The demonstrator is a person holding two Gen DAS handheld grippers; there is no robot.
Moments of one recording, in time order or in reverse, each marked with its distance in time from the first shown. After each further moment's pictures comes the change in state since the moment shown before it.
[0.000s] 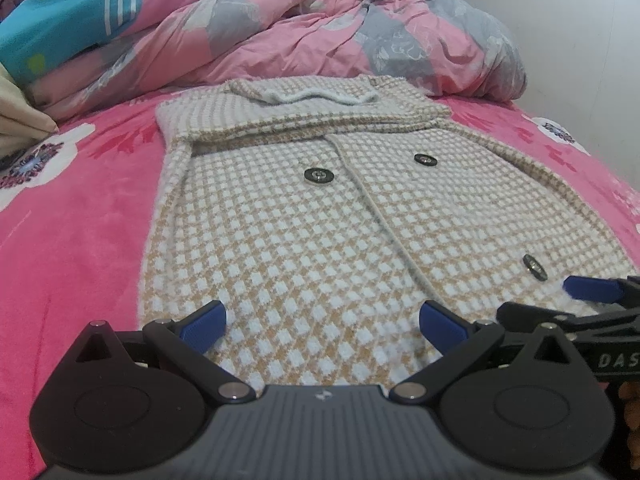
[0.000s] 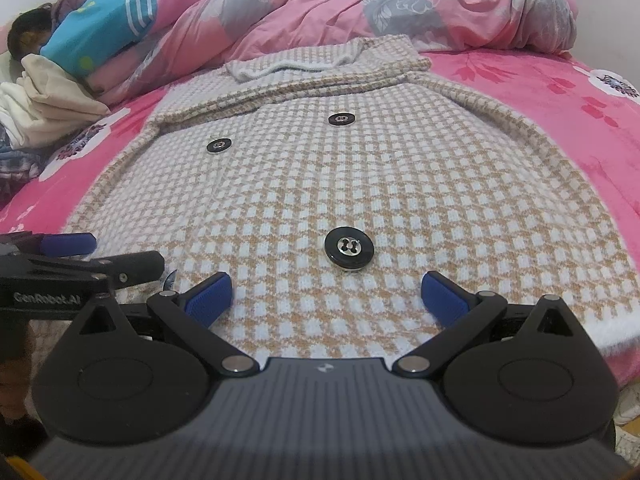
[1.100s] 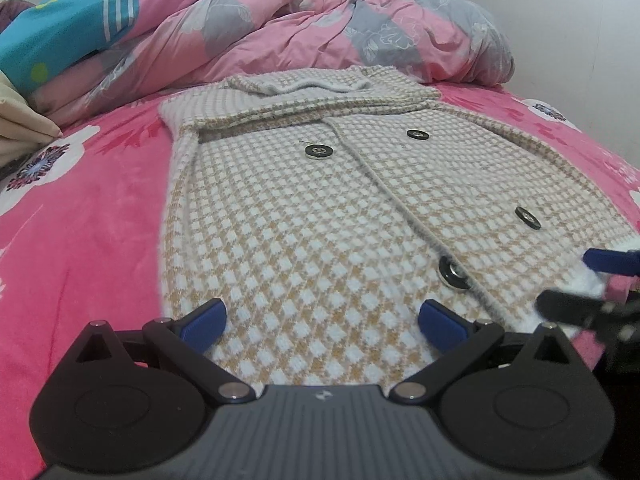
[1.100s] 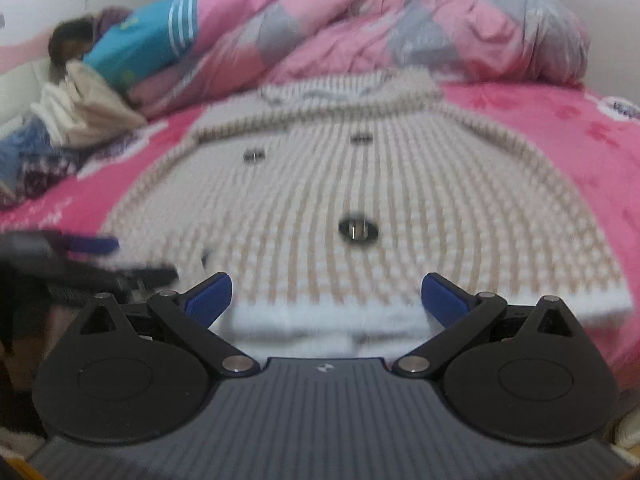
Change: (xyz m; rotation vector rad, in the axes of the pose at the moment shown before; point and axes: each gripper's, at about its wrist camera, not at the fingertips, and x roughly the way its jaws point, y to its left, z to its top) left arm -0.014 0.000 -0.027 0.058 0.006 0.006; right arm -0.038 0.000 -0.032 -0.079 -0.096 0.068
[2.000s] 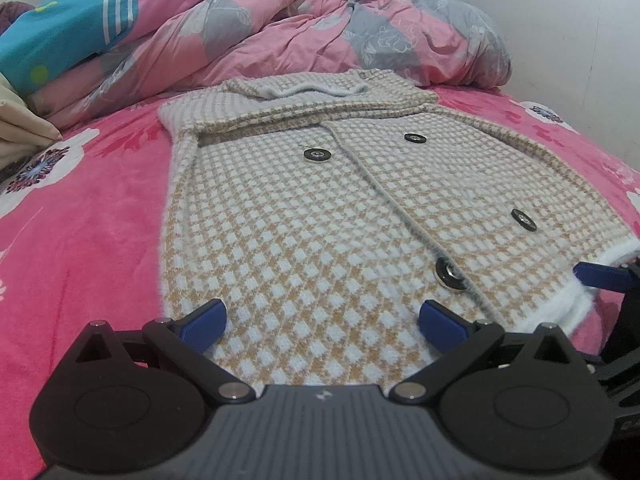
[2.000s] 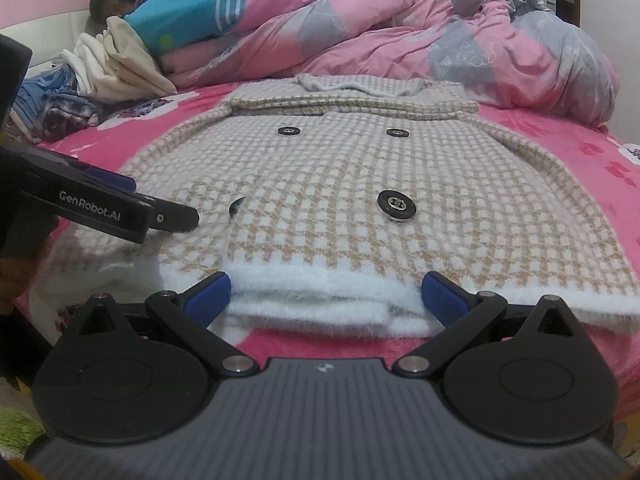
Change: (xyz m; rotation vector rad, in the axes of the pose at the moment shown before) left arm -0.006 0.000 0.001 -0.003 -0.014 -0.014; right arm -0.003 0.020 -0.025 -0.149 -0.030 0.023
